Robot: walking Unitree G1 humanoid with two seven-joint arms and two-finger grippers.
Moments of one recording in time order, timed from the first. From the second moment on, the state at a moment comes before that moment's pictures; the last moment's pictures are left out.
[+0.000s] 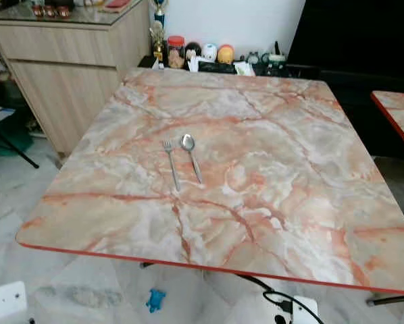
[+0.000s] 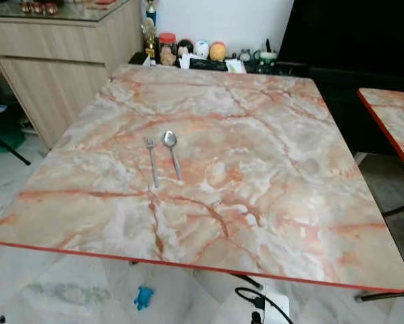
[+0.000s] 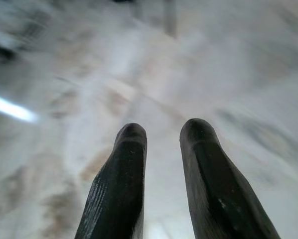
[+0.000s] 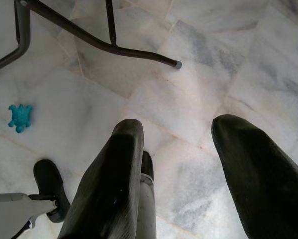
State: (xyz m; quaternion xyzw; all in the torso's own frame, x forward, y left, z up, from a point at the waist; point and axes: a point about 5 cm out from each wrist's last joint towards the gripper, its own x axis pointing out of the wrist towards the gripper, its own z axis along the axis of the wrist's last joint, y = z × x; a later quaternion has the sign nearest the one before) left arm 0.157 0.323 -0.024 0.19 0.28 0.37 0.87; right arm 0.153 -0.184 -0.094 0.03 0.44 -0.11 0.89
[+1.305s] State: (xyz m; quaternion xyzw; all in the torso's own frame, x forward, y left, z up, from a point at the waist) left arm 0.174 0.236 -0.076 0.09 0.43 0.07 0.90; right arm 0.154 -0.179 -0.094 0.04 0.44 -0.11 0.89
